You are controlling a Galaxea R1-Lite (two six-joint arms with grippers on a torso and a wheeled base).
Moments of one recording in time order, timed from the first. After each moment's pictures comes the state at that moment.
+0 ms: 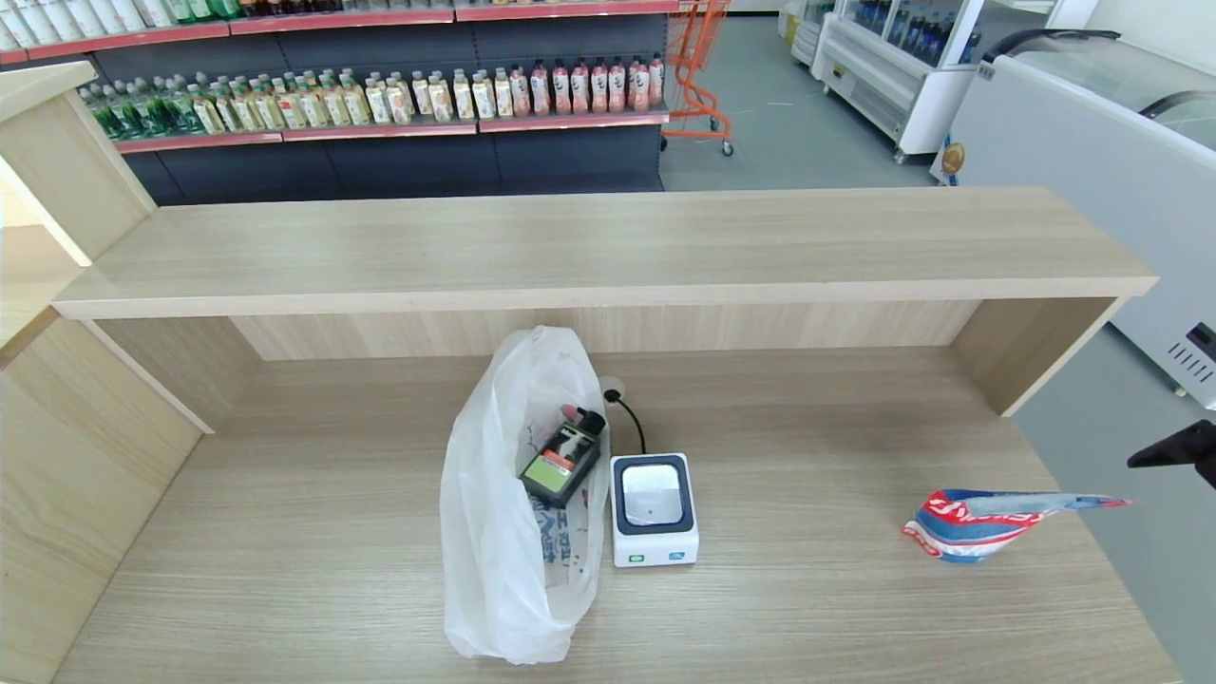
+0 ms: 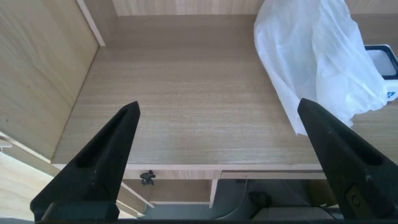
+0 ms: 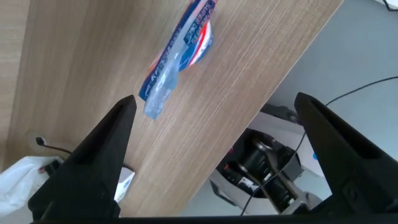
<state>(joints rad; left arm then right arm) 0.00 0.00 0.00 0.00 0.00 0.00 -0.08 1.24 -0.90 0.48 -0.19 0.91</state>
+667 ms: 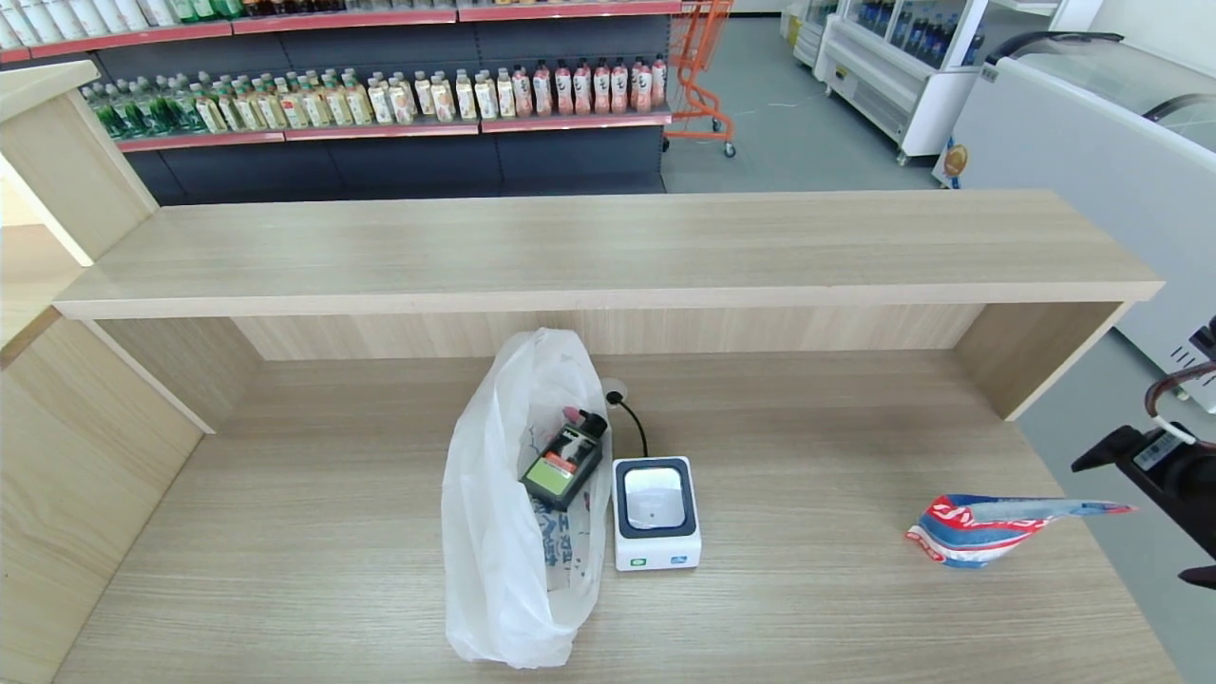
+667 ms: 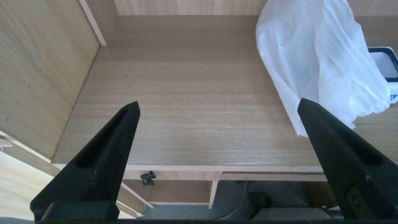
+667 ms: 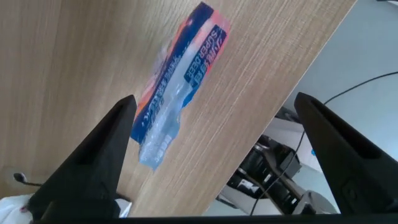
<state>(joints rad) 0.00 0.00 0.00 0.00 0.00 0.00 -0.10 1.43 -0.89 0.37 -0.22 0.95</state>
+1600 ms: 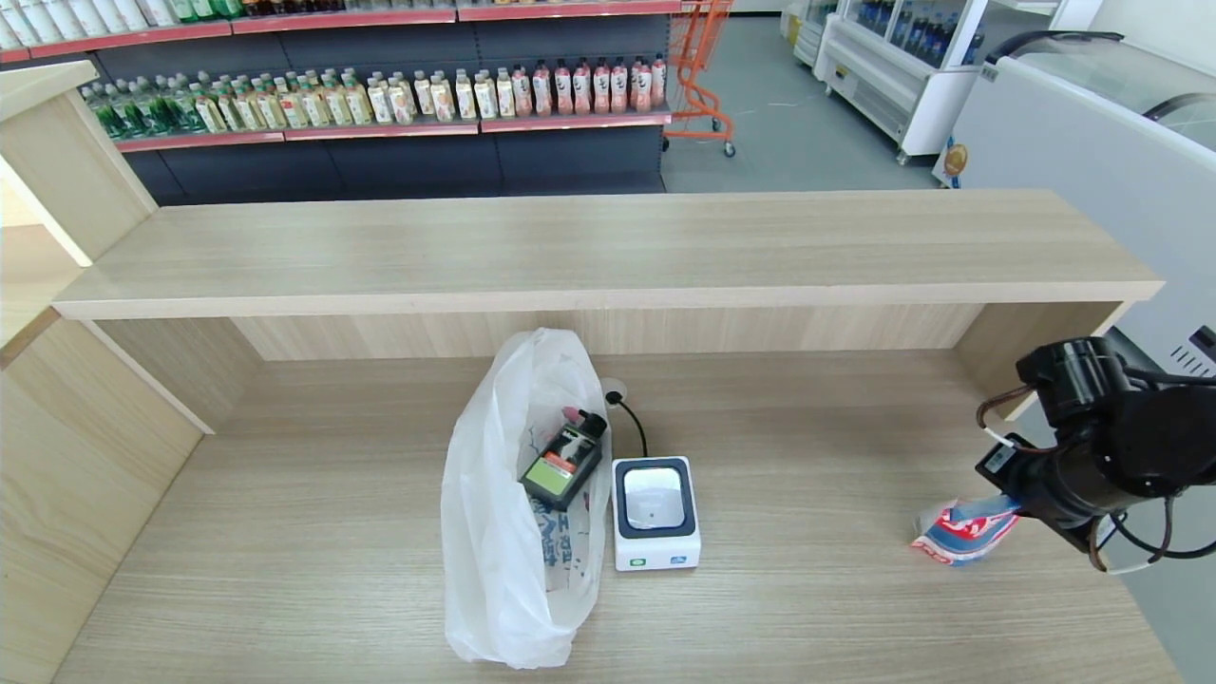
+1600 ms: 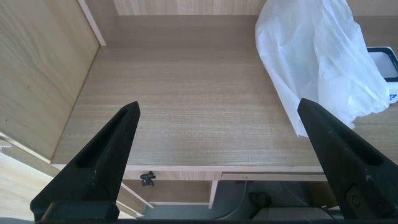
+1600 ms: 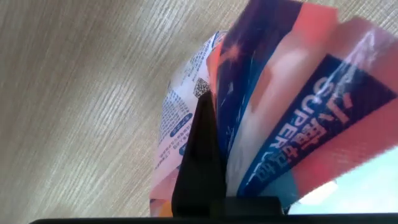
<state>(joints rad) 0.00 0.00 0.00 0.00 0.00 0.00 -0.03 1.85 -0.90 0.00 -0.28 0.83</state>
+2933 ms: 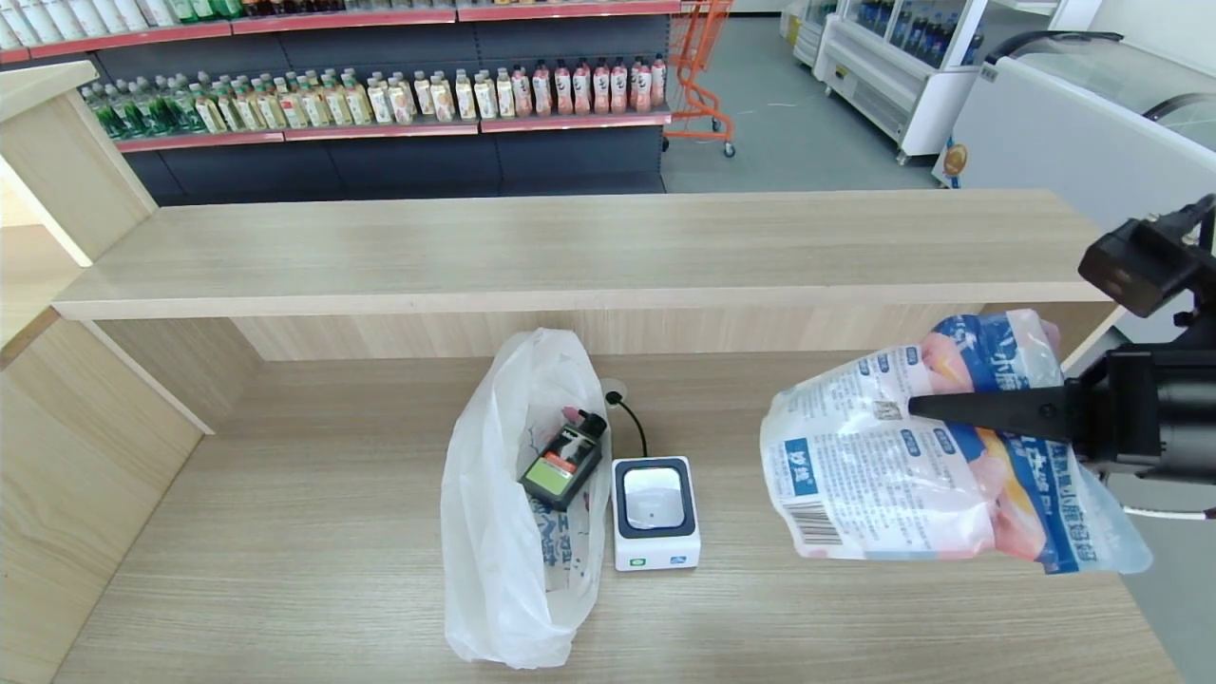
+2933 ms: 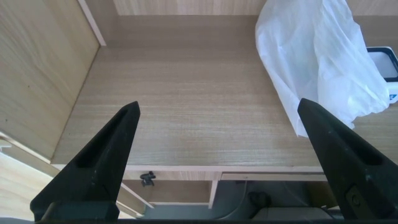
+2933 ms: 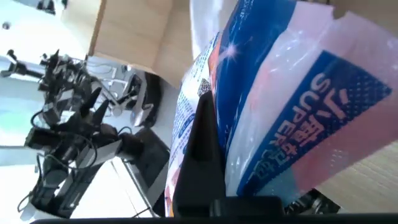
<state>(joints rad) 0.00 0.00 0.00 0.00 0.00 0.00 0.23 1.28 -0.85 -0.06 0.74 0.35</state>
